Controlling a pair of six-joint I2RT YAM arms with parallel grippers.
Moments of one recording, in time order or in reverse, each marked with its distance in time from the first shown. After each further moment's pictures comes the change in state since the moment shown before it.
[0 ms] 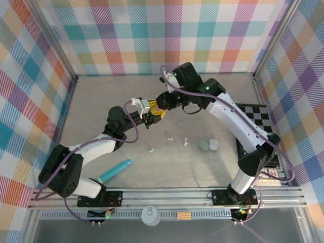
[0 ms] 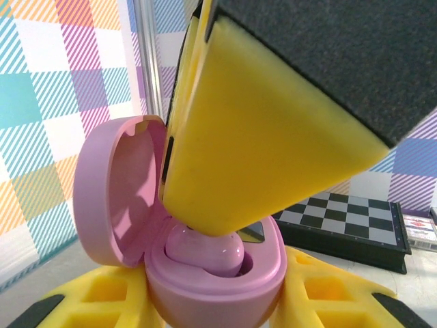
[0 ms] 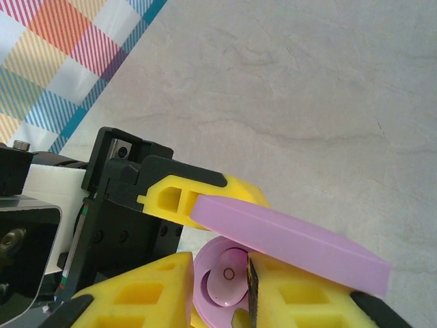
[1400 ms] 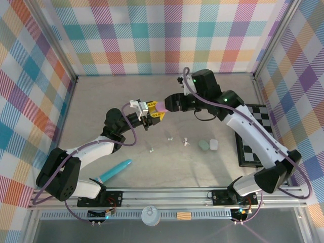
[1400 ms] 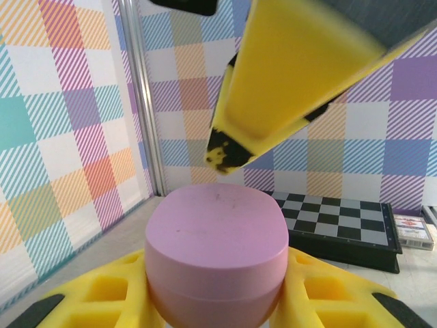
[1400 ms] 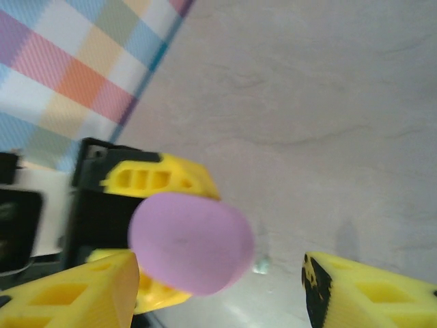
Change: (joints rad) left arm 0.004 -0.040 -0.028 0.031 0.026 0.014; right arm -0.098 -0.266 -0.335 0.225 -0.074 0.203
